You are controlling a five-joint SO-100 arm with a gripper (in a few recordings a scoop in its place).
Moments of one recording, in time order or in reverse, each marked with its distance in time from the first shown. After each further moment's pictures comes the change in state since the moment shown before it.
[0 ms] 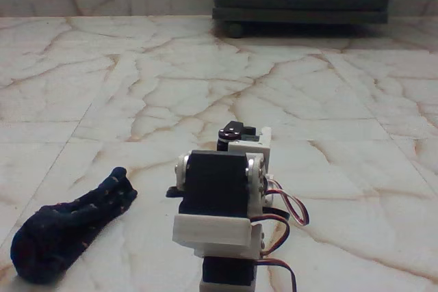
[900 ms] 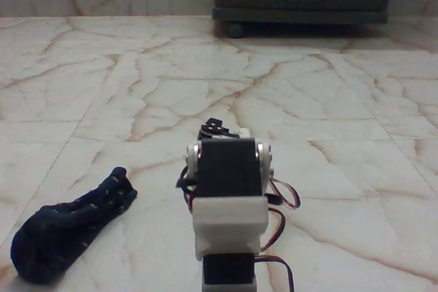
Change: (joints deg) arm -9.1 -5.8 -5.5 5.2 12.2
